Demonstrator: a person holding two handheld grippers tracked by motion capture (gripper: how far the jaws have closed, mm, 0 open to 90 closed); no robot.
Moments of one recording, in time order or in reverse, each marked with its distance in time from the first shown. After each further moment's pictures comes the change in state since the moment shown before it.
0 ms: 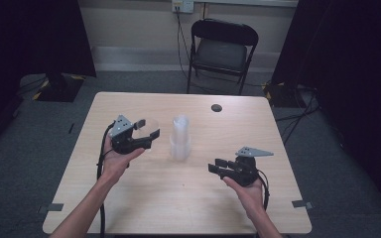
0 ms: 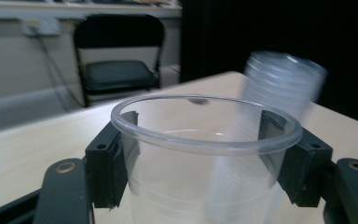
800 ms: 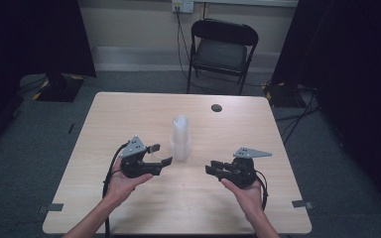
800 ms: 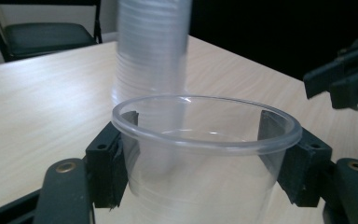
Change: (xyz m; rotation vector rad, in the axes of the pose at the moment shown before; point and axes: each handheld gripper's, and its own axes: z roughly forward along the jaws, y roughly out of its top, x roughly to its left) left arm -0.051 -0.030 -0.019 0.133 -0.227 0.005; right arm 0.016 0.005 -0.004 0.007 0.037 -0.019
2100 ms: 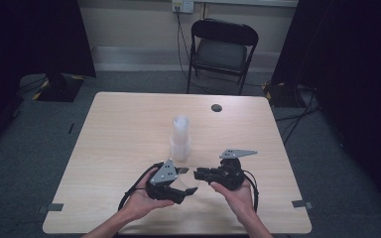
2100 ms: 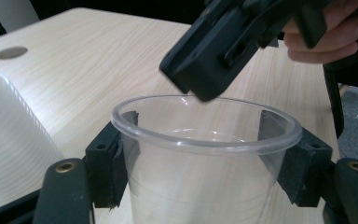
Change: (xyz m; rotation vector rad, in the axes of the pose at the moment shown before) left arm -0.076 -0.018 0.035 0.138 -0.228 0.241; right arm 0.020 0.004 0.021 0.090 0.115 0.018
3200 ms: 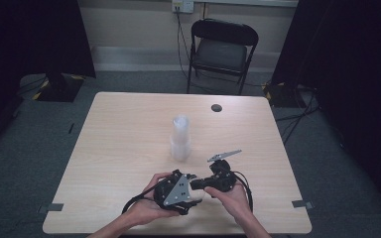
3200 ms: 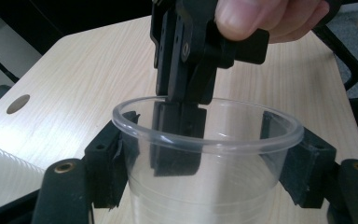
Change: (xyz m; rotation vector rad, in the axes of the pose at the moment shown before) left arm -0.034 0.009 0.010 0.076 0.021 0.355; right arm -0.002 -0.007 0.026 0.261 0.019 0.087
